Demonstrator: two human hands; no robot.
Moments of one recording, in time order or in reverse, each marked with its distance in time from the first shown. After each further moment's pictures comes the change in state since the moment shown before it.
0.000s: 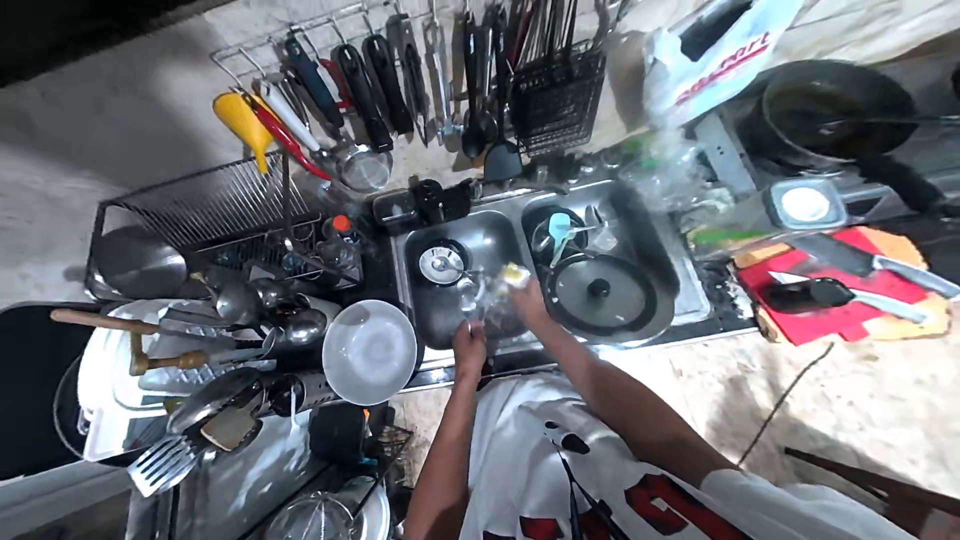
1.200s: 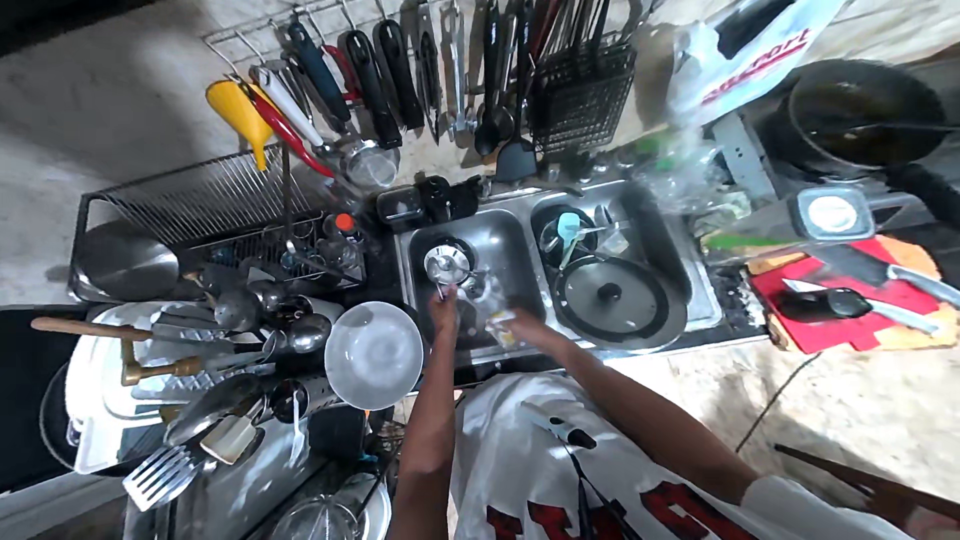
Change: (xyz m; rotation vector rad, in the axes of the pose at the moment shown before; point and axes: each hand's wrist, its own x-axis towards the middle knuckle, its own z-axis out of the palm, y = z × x) left_hand 0.128 -0.018 -0.036 -0.190 0.239 -0.022; right_hand -0.029 -0.006 0.009 -0.316 -0.551 0.400
